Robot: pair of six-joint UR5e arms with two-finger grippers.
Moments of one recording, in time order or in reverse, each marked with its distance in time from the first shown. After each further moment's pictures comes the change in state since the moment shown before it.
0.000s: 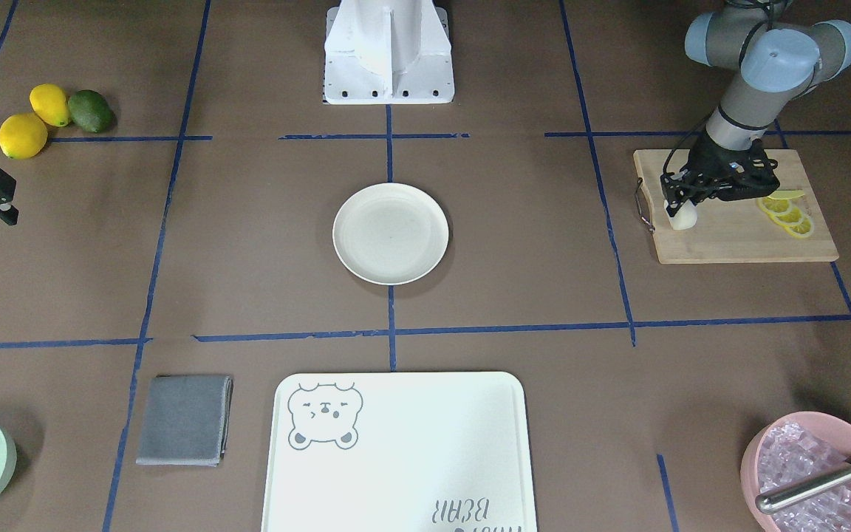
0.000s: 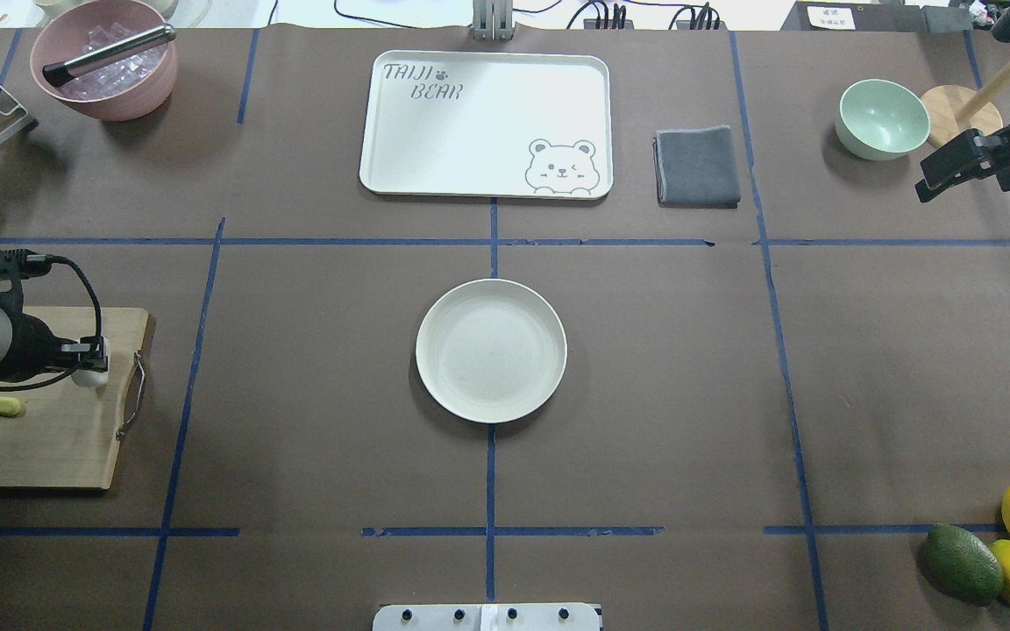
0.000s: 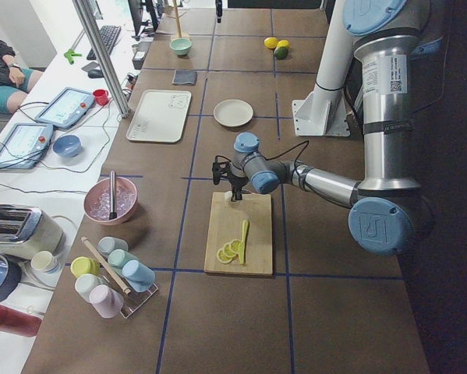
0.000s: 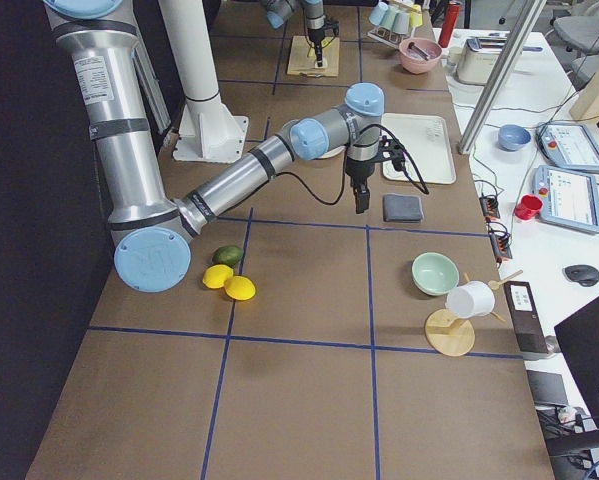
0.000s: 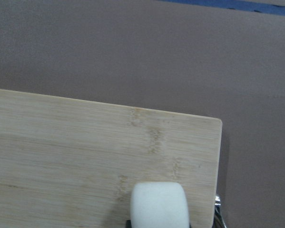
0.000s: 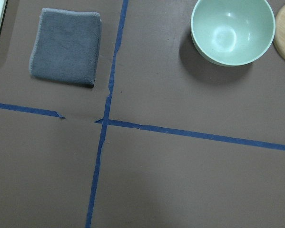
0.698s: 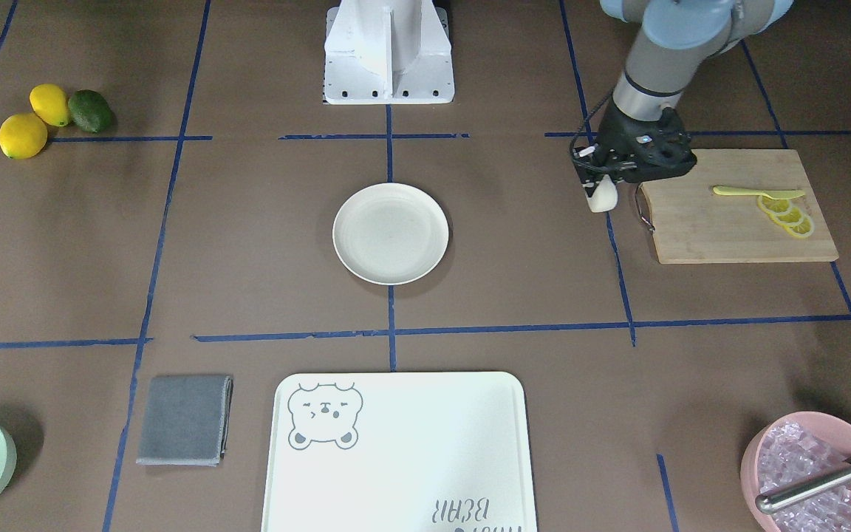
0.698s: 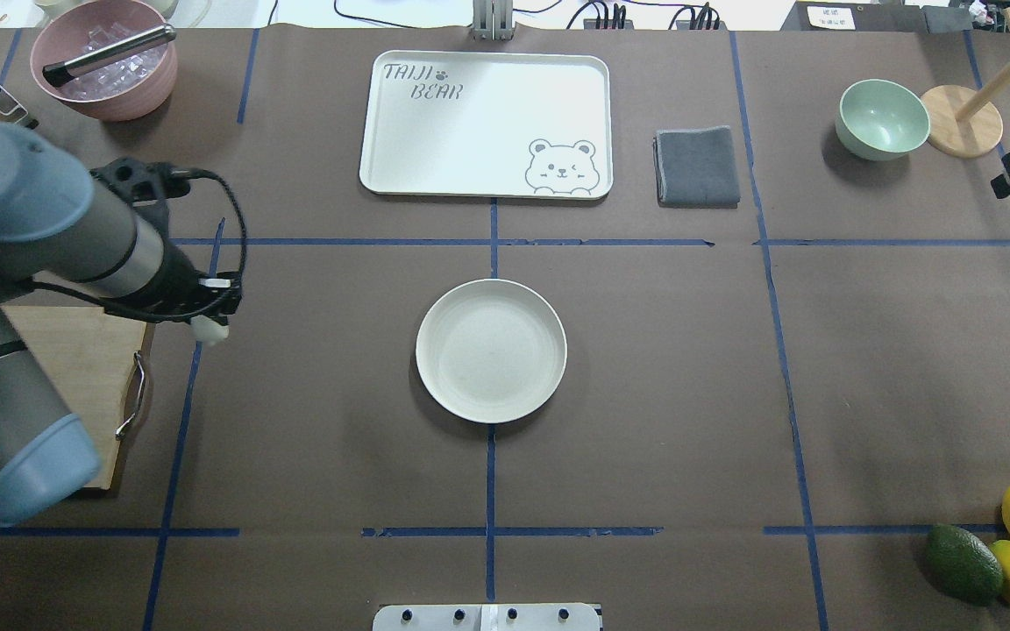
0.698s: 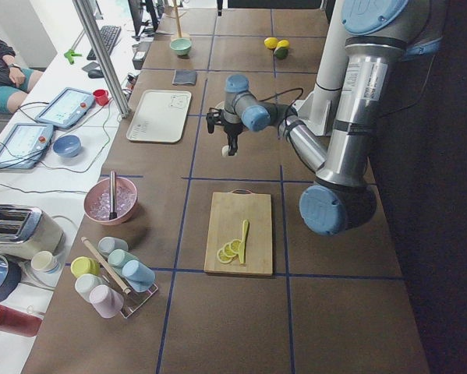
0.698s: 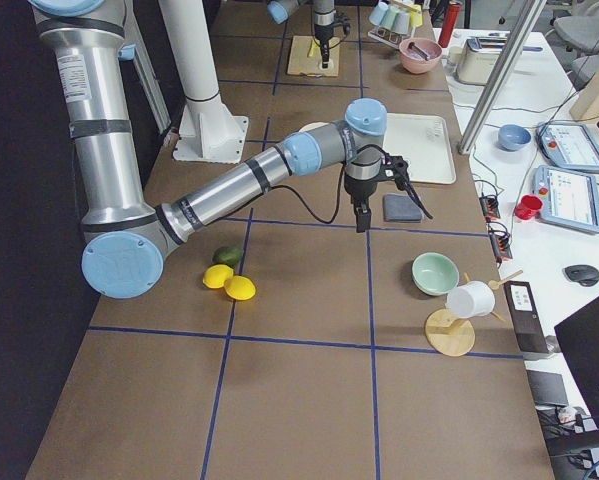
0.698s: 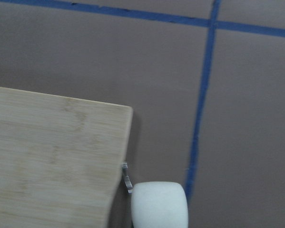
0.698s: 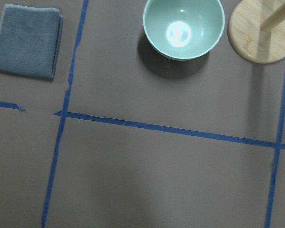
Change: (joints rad) left arm 0.028 -0.478 -0.166 0.688 -0.035 -0.017; right arm 0.128 -0.088 -0.023 0.003 0.033 -0.174
